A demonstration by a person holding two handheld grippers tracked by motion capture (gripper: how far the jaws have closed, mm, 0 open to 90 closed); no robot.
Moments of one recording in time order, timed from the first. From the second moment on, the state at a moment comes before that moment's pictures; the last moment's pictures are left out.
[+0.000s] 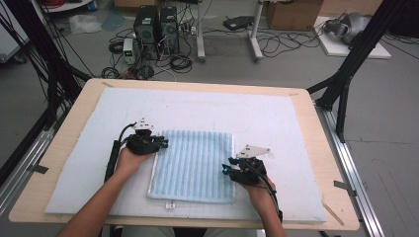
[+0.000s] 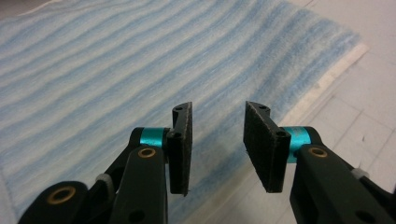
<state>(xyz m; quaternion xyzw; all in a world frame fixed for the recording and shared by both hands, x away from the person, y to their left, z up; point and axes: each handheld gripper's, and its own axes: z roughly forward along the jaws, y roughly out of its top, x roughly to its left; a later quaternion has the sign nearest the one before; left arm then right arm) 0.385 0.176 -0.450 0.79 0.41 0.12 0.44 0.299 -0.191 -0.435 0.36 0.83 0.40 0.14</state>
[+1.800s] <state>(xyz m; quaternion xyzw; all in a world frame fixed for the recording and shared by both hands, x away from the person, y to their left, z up) 0.427 0.177 -0.444 0.75 0.45 0.15 0.46 0.416 -0.198 -0.443 0.45 0.78 0.38 0.21</state>
